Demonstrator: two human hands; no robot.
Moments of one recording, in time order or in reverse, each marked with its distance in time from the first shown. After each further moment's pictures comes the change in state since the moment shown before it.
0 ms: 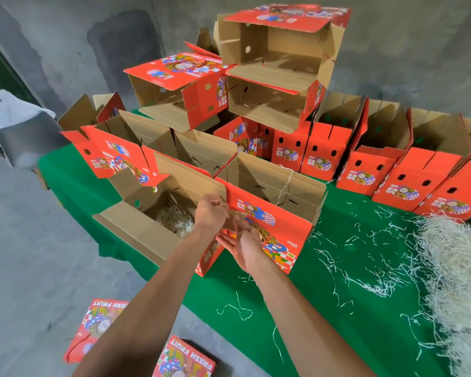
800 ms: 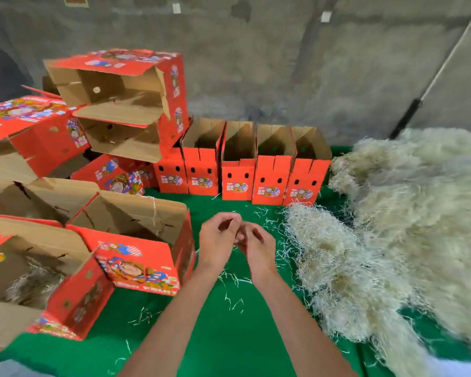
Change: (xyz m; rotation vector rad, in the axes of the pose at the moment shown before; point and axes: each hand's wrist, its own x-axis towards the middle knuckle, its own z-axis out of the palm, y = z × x) left_hand -0.187 0.136 0.221 -0.280 -0.328 0.480; right_hand -0.140 -0.174 -0.212 -0.207 0.382 -0.743
